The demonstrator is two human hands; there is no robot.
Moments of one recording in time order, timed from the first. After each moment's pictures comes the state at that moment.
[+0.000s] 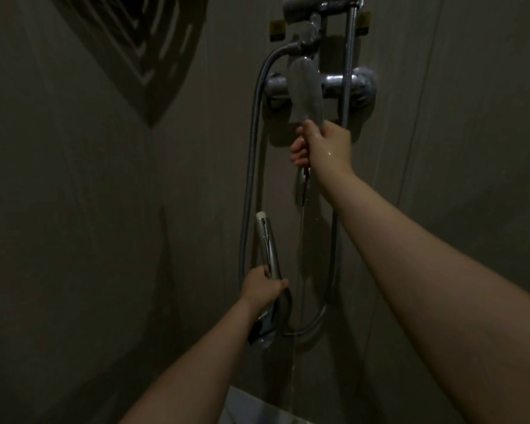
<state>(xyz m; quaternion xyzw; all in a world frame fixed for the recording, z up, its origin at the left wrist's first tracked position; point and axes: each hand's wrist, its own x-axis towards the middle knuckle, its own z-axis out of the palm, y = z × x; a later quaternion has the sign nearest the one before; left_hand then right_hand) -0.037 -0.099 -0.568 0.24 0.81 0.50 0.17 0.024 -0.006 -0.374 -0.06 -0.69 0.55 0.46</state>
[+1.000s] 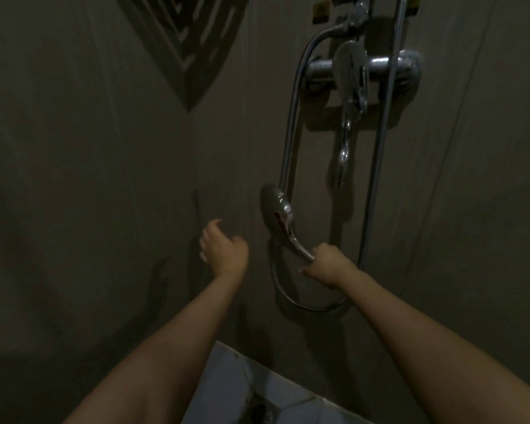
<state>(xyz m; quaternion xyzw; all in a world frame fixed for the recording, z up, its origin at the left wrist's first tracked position) -0.072 -0.182 -0.550 0.08 0.80 0.58 -0.15 0.033 -0.041 -0.534 -0.28 -0.94 0.19 0.04</state>
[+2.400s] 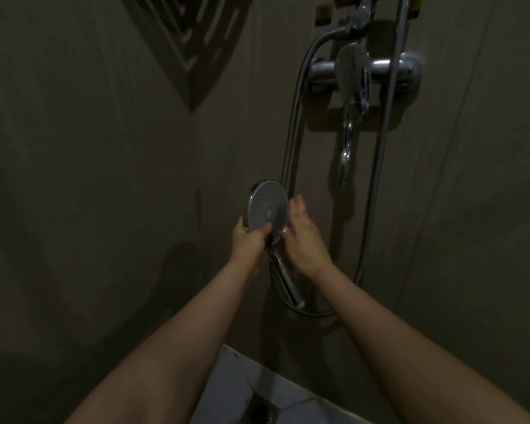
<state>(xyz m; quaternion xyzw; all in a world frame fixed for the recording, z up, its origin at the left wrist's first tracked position) -0.052 -0.159 -0.525 0.14 0.52 0.83 0.11 0.009 -0.080 -0.525 -0.12 -0.93 0.27 0.24</state>
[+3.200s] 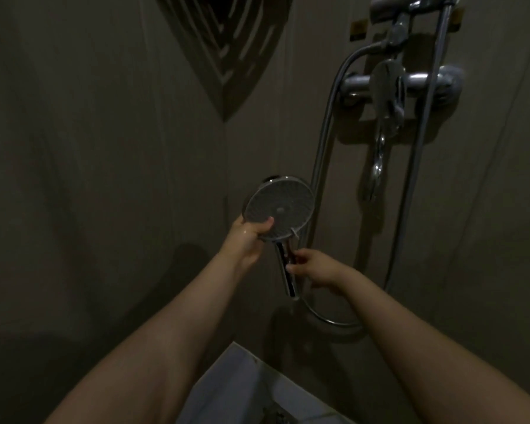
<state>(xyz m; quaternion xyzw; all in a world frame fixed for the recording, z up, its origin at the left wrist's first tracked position) -0.087 -0.205 -0.501 0.19 0.43 0.87 0.17 0.000 -0.088 -0.521 -0.15 -0.88 0.45 0.01</state>
